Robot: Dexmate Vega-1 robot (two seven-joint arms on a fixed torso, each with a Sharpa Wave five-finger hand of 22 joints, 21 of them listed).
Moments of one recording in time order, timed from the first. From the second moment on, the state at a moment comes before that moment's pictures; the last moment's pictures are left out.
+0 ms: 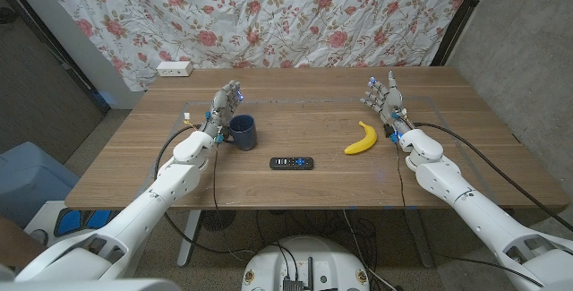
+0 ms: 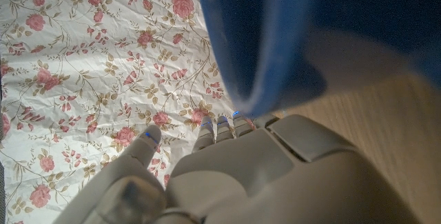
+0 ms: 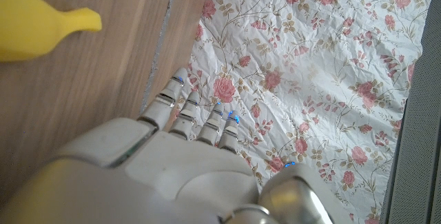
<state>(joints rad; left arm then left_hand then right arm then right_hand) 0.82 0.51 0.37 -1.27 -0.65 -0.29 -0.04 0.01 0.07 0.63 0.14 0.21 0.02 0.02 0.18 0.17 -0.05 -0.01 0.19 0.17 -0.08 -0.02 0.18 0.17 -0.04 -0.04 0.19 0.17 -0.84 -0.51 -0.37 -1.30 0.65 0.29 0.03 0.00 0.07 0.04 0.15 0.29 0.19 -0.22 0.19 0.19 0.22 -0.19 0.20 0.20 0.18 -0.04 0.23 0.28 0.42 0.07 0.21 0.18</state>
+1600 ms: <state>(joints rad) 0.92 0.69 0.28 -1.34 -0.73 -0.24 -0.16 0.13 0.04 0.65 -0.10 0.18 0.06 -0.01 0.19 0.17 0.00 -0.06 0.19 0.17 -0.06 -0.04 0.18 0.16 -0.03 -0.04 0.19 0.16 -0.84 -0.51 -0.37 -1.30 0.65 0.29 0.03 0.00 0.08 0.04 0.15 0.29 0.19 -0.22 0.19 0.19 0.22 -0.19 0.20 0.20 0.18 -0.04 0.23 0.28 0.42 0.07 0.21 0.18</state>
